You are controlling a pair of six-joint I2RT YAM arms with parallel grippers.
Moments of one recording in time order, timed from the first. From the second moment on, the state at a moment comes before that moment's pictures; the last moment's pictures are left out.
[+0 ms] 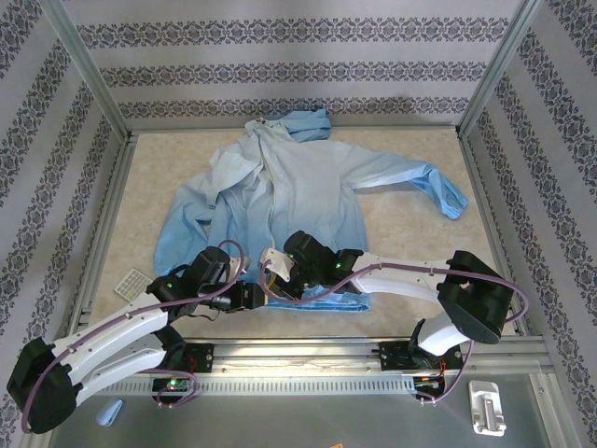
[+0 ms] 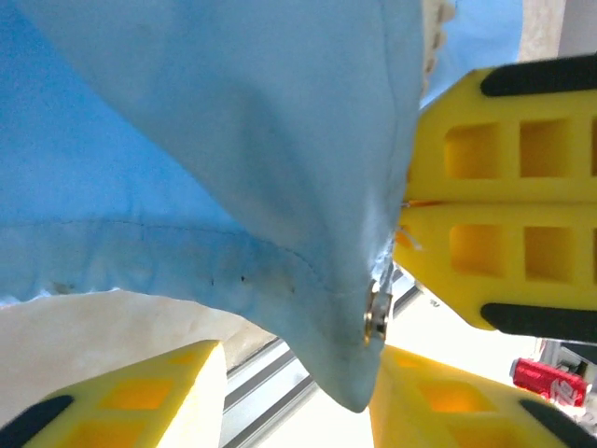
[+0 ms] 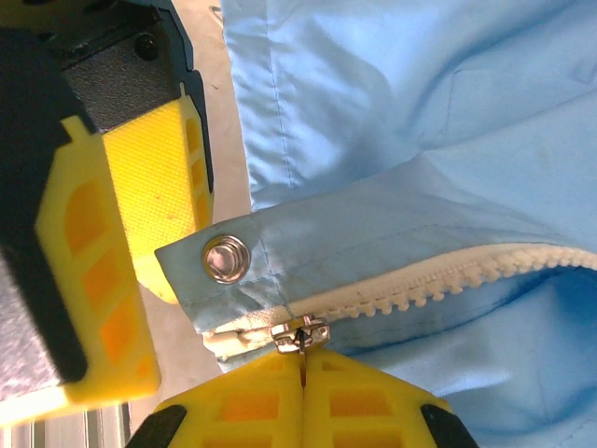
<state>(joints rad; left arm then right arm) -0.69 0.83 0.41 -0.45 0.49 -0.87 1.03 1.51 0.84 -0.15 -0.33 -0.08</state>
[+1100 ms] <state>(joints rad) -0.61 0.66 0.28 -0.20 0.49 -1.04 1.04 1.52 0.84 -0.13 -0.33 -0.05</state>
